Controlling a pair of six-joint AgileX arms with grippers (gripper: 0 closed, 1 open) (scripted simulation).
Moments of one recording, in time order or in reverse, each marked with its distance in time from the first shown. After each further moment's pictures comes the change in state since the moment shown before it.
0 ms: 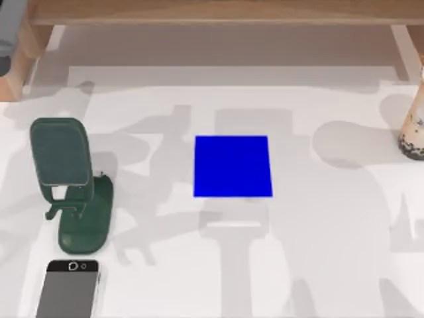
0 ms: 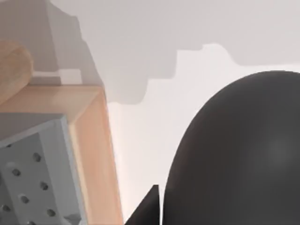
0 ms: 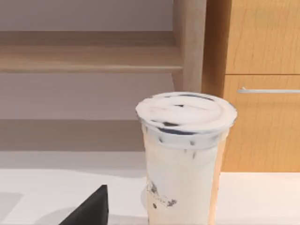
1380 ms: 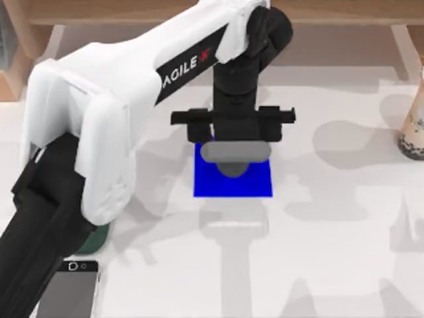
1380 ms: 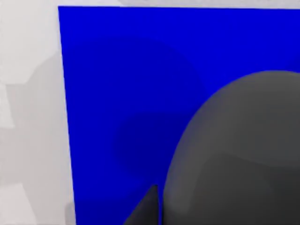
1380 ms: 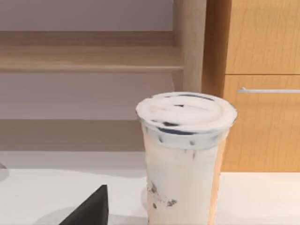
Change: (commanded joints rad) left arm -0.687 0.575 0.415 -0.046 0.065 0.798; right arm 0.000 0.000 0.000 0.000 0.000 0.000
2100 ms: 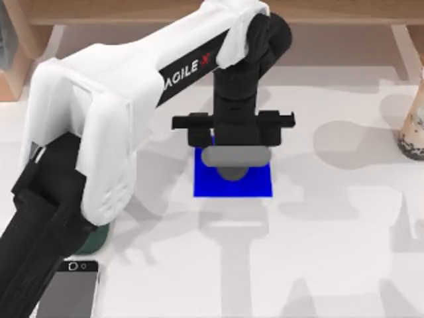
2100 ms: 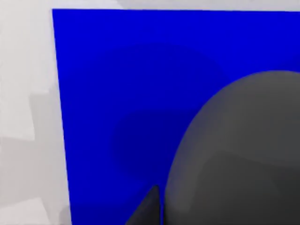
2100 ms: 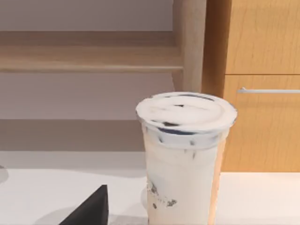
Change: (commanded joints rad) left arm -0.004 -0.001 -0.039 0.038 0.000 0.000; right arm 0.000 0.000 0.000 0.000 0.000 0.000
